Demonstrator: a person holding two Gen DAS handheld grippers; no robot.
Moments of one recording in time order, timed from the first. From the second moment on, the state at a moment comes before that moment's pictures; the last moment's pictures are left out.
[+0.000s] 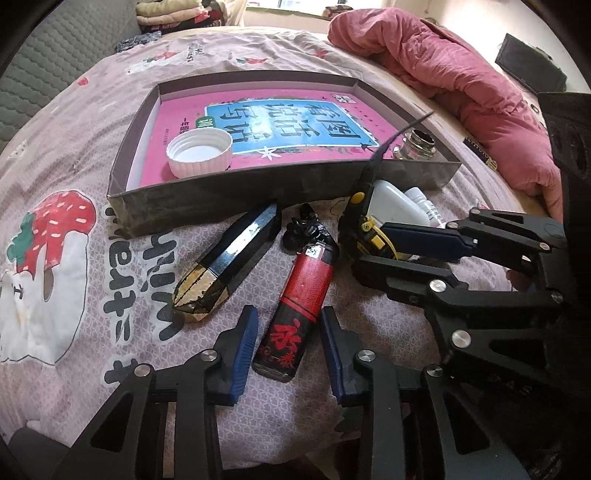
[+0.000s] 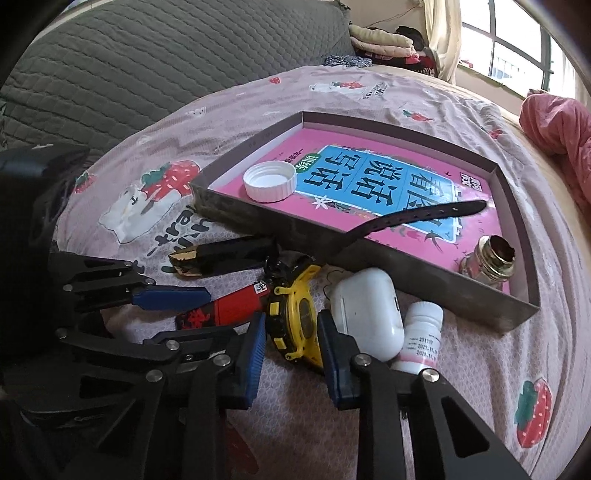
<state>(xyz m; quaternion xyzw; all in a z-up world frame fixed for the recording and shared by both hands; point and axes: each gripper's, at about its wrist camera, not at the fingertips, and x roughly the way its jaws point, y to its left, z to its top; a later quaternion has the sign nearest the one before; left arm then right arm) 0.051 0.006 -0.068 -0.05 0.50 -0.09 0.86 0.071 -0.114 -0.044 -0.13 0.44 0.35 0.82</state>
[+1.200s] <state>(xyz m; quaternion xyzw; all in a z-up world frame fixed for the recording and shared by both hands) 0.069 0.009 -0.072 -0.04 0.50 -0.13 0.85 0.094 -0.089 -0.052 -0.19 0.48 0.35 0.78</state>
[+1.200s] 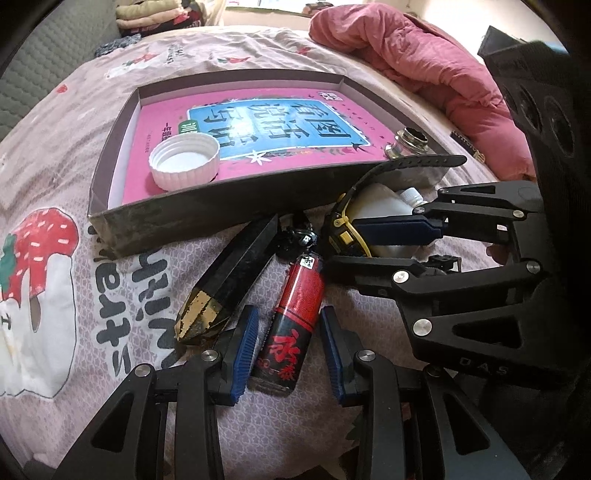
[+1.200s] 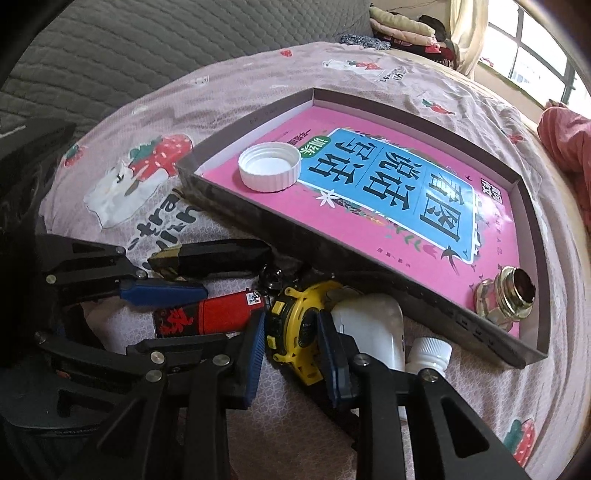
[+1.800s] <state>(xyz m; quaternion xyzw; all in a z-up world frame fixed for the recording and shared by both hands) 0.069 -0.007 -0.071 0.02 0.49 -0.13 0.86 0.090 -0.106 -0.045 -0.12 0.49 0.33 0.80</state>
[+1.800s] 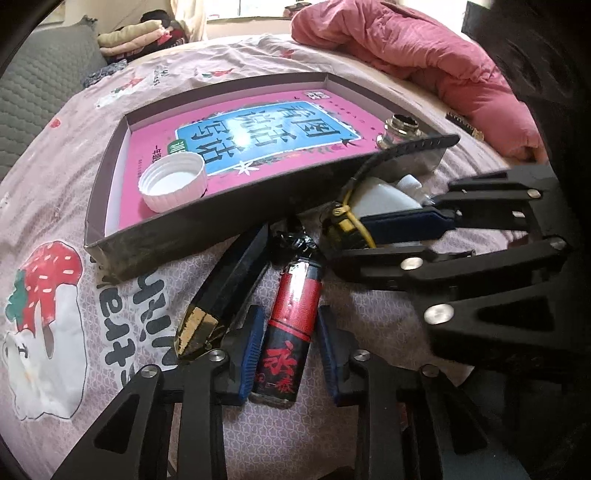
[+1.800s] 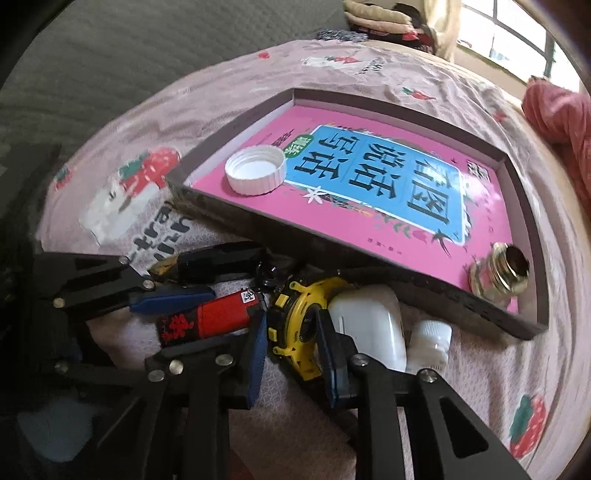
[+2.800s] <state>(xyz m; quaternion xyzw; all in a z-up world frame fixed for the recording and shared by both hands) 0.031 0.021 -0.017 -0.05 0.40 -0.13 0.91 0.061 -0.144 0.022 -0.02 0.39 0.36 0.85</state>
